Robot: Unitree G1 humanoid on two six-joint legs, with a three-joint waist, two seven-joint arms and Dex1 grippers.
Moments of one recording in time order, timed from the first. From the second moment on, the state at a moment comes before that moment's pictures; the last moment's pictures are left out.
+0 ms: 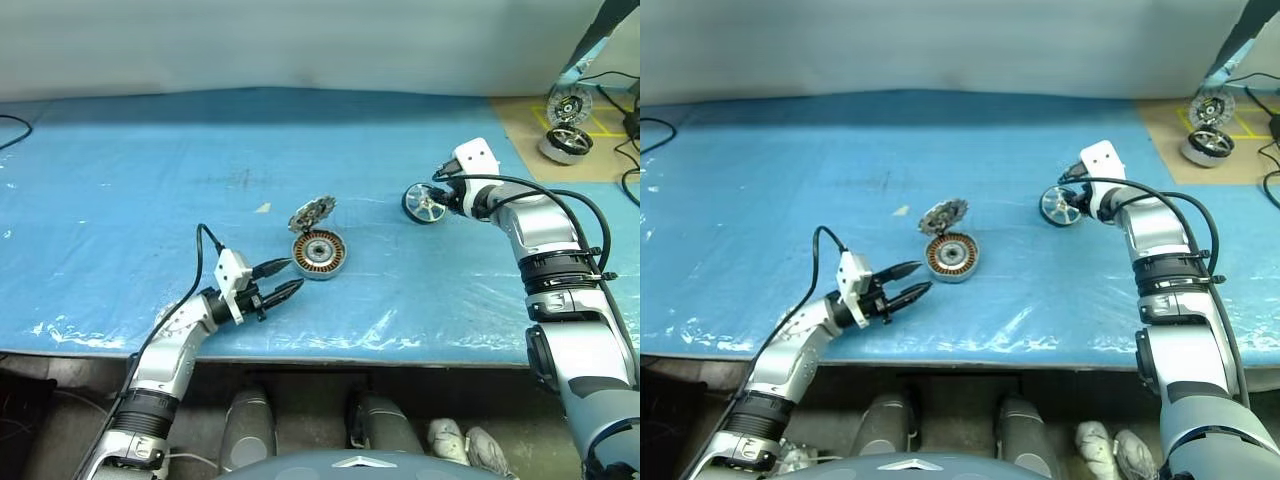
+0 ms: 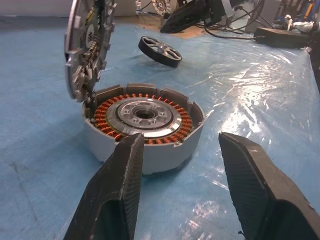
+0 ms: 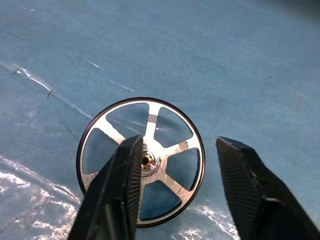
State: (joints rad) left arm -0.14 0.31 -0.07 0.11 -0.37 -0.04 -0.97; right arm -0.82 -0.59 0.03 0.48 0.04 0.68 0.56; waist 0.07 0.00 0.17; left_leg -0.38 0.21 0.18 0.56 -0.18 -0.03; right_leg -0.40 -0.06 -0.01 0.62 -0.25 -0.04
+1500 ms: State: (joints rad) left arm -0.15 0.31 -0.07 0.21 -0.34 -0.12 -1.02; right arm -0.74 -0.48 0.08 0.41 0.02 0.63 0.57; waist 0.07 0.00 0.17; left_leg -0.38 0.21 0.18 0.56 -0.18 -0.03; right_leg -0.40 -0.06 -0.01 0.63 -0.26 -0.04
